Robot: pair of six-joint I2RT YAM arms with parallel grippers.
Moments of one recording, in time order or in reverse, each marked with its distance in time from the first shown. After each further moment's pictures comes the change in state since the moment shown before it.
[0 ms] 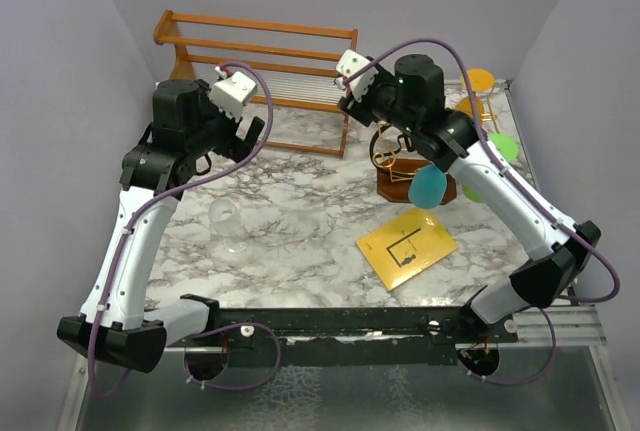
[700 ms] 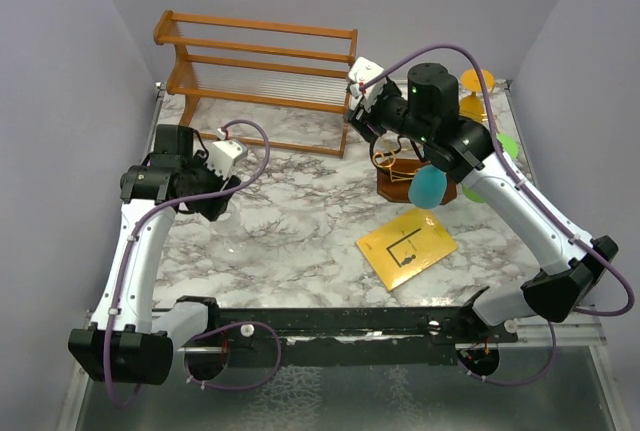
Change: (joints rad) left arm 0.179 -0.092 -0.248 -0.406 0.050 0.224; right arm 0.001 -0.126 -0.076 -0.023 -0.151 0.137
